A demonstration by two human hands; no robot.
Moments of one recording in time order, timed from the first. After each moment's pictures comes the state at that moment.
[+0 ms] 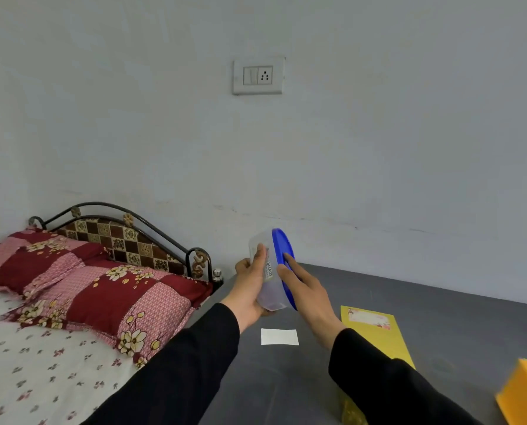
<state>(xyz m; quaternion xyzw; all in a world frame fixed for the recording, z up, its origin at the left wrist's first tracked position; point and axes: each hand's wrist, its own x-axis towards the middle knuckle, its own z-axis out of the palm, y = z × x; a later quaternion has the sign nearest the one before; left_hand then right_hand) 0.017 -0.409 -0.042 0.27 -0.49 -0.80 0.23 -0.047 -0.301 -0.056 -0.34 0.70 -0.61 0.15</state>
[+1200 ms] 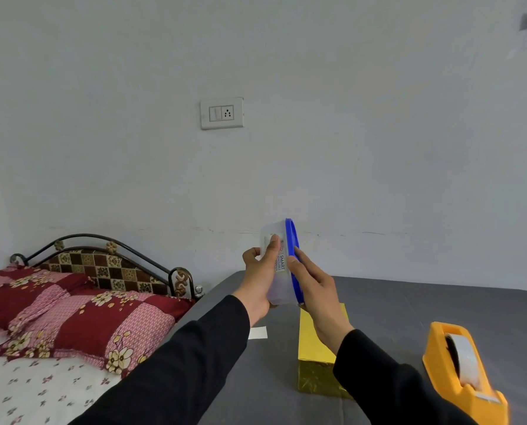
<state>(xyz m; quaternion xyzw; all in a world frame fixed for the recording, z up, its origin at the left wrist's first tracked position) 0.025 -0.287 0.007 0.21 -0.58 -0.74 0.26 -0.010 -0.180 -0.020 -0.25 0.55 -0.78 0.14</state>
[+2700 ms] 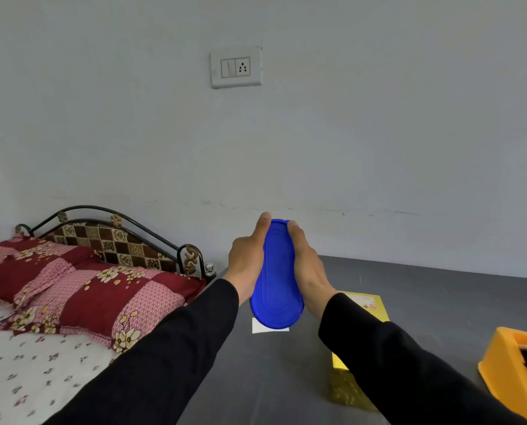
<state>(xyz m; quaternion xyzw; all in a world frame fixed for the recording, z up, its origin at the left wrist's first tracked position) 0.008 -0.386 -0.008 0.27 -0.65 -0.65 0.28 -0.047 -0.285 -0.021 -0.20 0.67 -0.69 0.21</state>
